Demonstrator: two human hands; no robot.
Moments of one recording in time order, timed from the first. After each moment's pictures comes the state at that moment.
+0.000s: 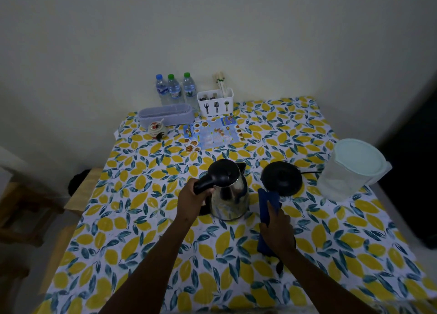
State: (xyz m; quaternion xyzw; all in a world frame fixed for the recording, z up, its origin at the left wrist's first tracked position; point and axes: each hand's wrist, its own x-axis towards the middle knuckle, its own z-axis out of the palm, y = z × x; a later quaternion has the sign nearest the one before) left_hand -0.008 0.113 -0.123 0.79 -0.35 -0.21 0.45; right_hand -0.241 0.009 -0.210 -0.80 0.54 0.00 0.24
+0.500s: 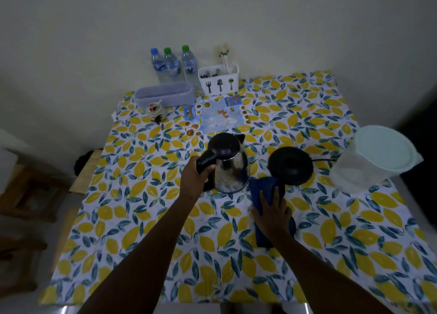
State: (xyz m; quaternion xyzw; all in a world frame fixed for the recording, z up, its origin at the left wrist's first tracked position) left_hand 0.016 0.063 -0.139 0.82 -0.36 -0.16 0.42; right_hand -0.207 -0.011 -0.257 -0.83 0.53 0.09 0.17
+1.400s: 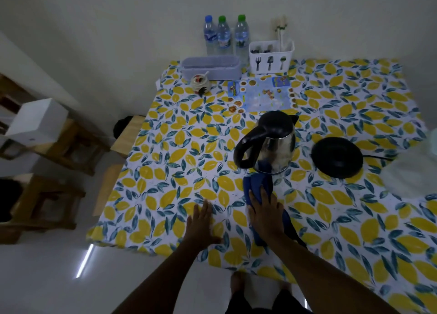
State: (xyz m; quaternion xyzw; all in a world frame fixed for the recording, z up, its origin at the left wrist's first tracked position) left_hand -0.008 0.271 -0.254 0.86 -0.37 -0.34 -0.01; right_hand -0.145 0.094 -0.262 -0.93 0.35 0.09 0.08
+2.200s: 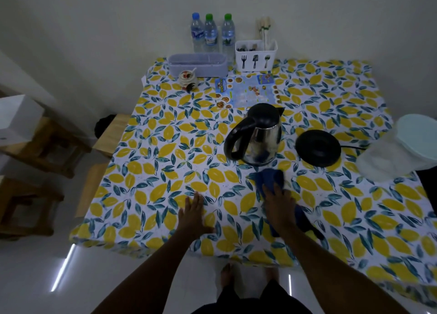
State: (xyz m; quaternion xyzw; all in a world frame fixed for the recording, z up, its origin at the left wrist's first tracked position) left_hand -0.010 0.272 -0.249 0.86 -0.38 -0.34 0.00; right_hand -0.196 0.069 -0.252 -0.91 0.41 0.09 0.04
